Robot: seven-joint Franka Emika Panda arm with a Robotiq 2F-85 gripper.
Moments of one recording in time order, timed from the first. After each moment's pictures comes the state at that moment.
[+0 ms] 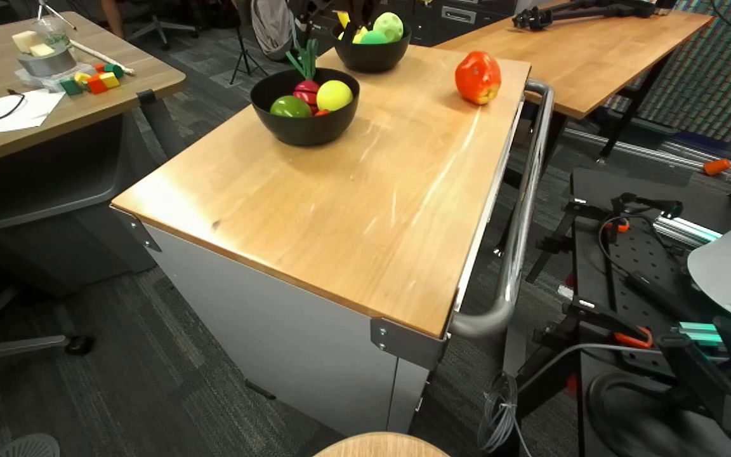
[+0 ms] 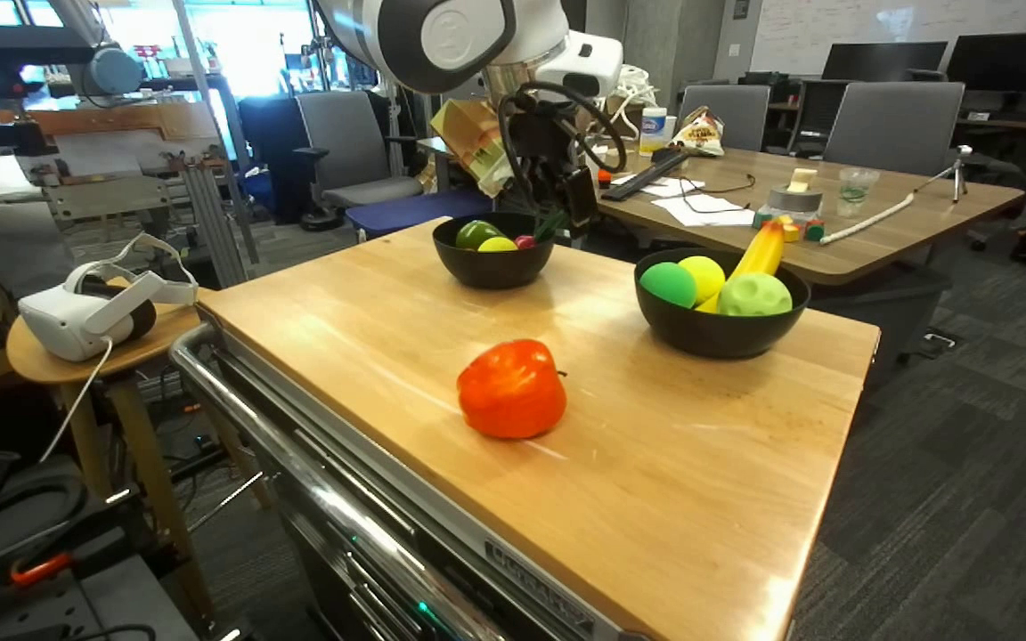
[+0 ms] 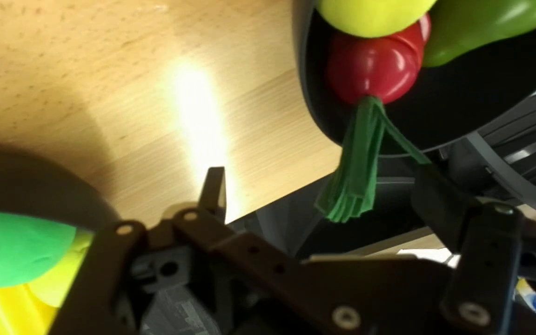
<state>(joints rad) -0.08 0.28 -0.02 -2.03 0.27 2.76 0.13</state>
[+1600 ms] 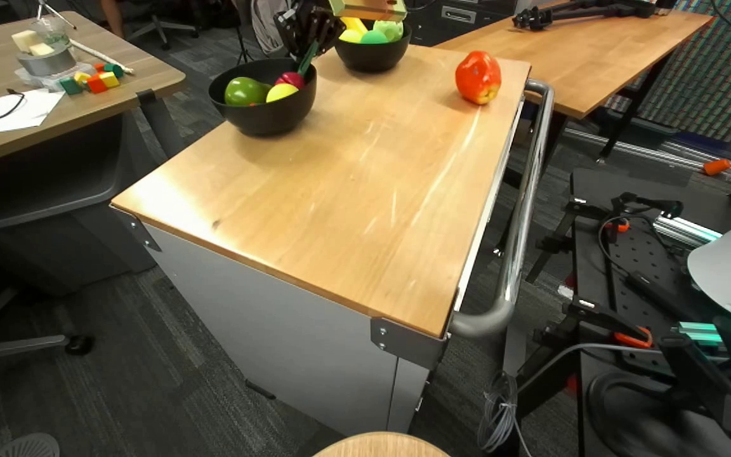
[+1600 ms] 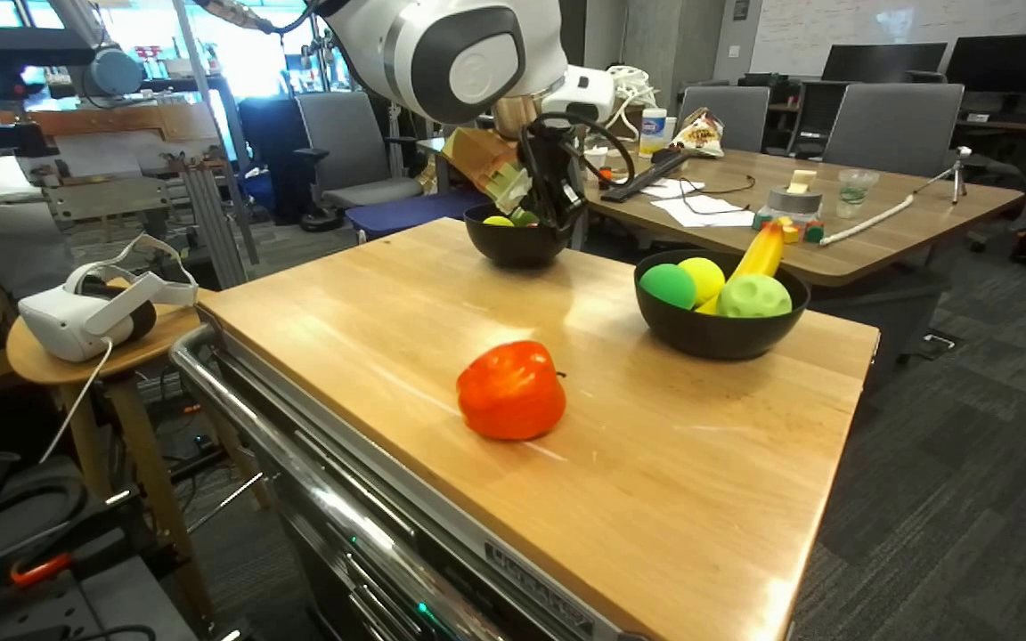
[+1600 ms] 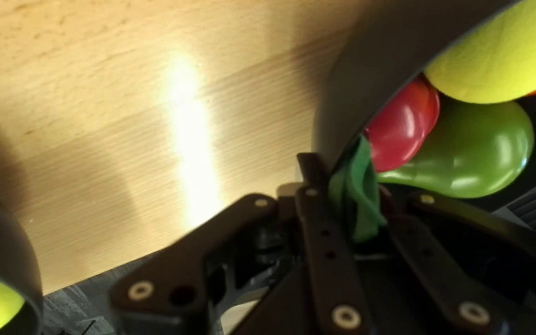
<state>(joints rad) -0.06 0.42 -0.01 -1.91 0.21 2.75 0.11</state>
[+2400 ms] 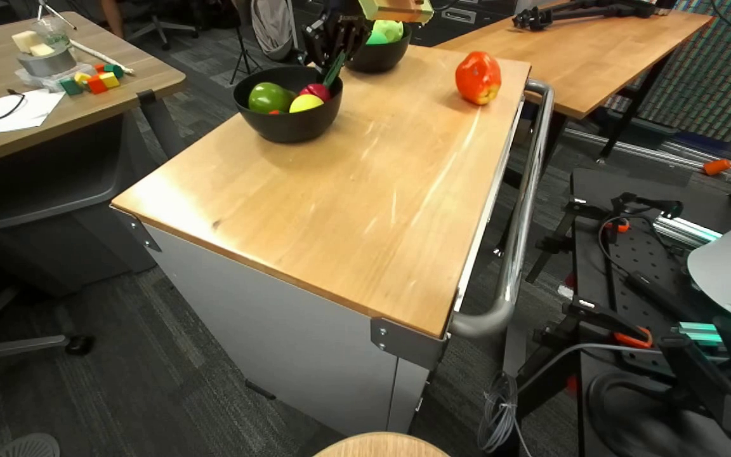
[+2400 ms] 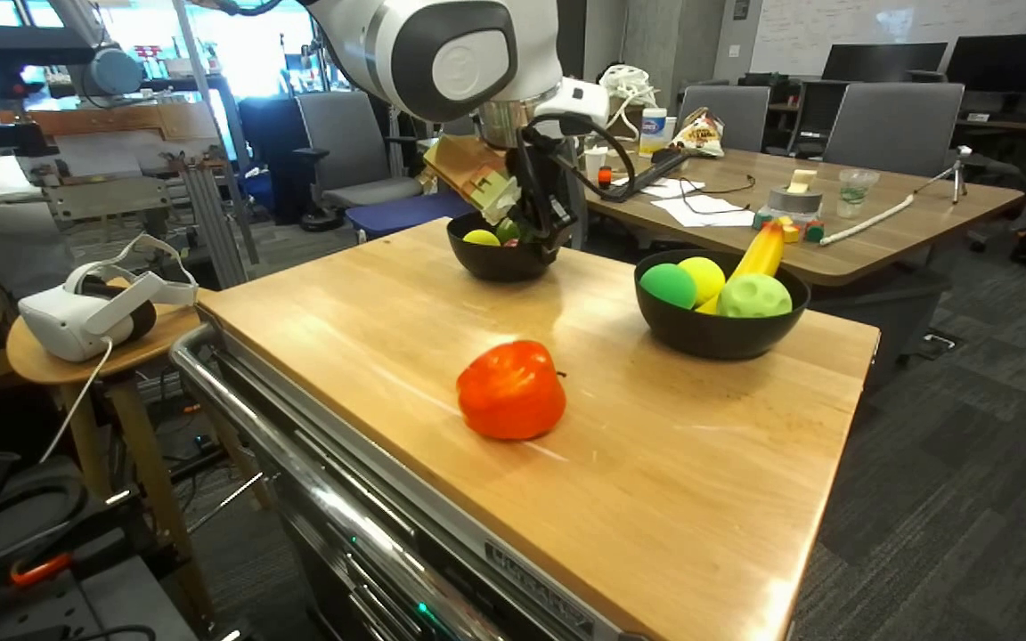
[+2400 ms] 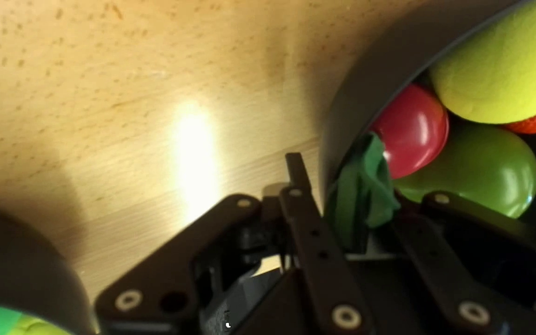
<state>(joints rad) -0.08 0.34 -0.01 -2.01 0.22 2.68 0.05</state>
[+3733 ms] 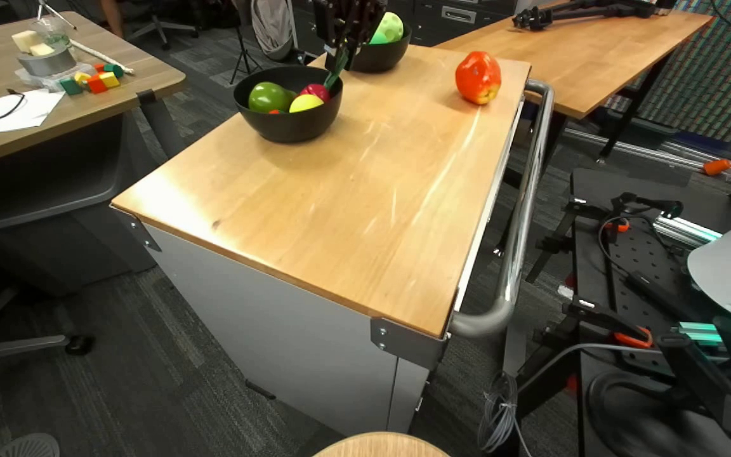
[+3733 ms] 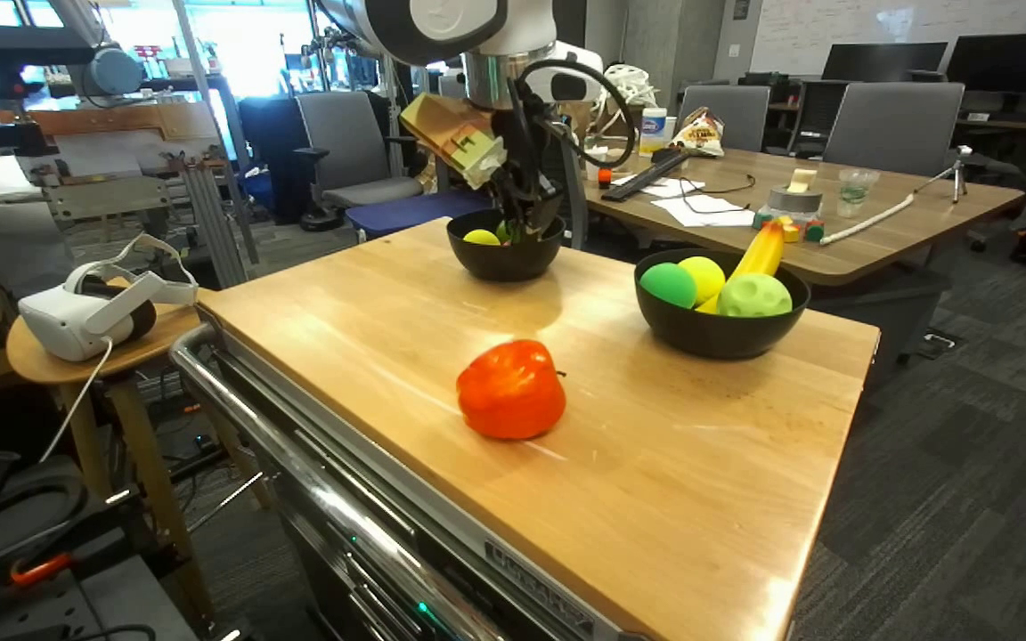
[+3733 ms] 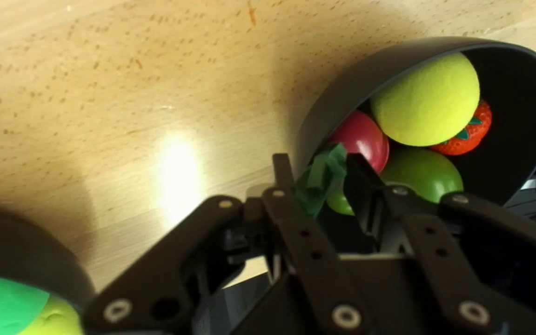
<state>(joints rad) -0.09 0.23 -0.01 -2.04 0.28 2.52 -0.02</state>
